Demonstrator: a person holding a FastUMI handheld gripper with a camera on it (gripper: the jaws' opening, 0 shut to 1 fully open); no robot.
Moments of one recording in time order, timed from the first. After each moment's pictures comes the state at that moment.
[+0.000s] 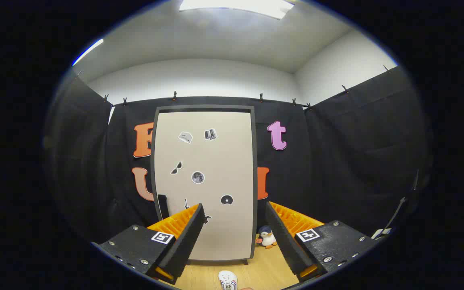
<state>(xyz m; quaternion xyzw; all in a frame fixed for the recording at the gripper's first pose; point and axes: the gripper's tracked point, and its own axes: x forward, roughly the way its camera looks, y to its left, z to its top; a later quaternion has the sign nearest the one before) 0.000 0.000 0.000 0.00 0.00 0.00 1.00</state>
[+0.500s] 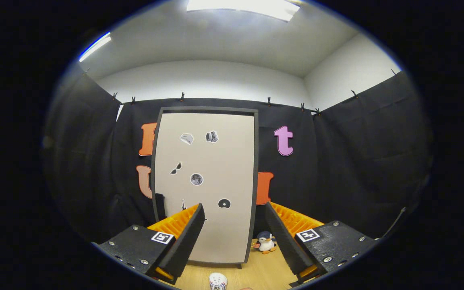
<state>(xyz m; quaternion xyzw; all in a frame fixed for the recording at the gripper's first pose) 0.012 -0.016 -0.004 -0.02 -0.01 0.03 1.00</state>
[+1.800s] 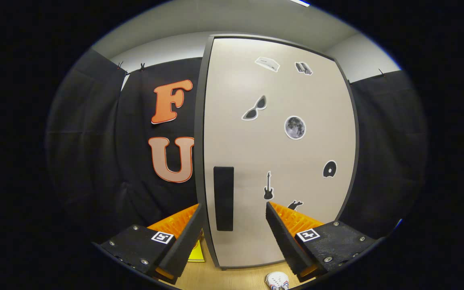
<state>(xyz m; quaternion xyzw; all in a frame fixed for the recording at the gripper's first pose) 0.169 0.233 -0.147 -0.02 0.09 0.05 0.99</state>
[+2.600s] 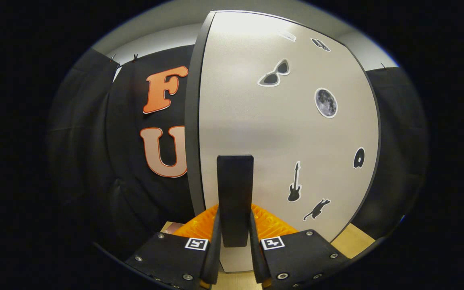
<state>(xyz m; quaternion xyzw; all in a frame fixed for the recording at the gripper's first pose) 0.211 0.255 -0.176 0.00 0.13 0.06 0.99</state>
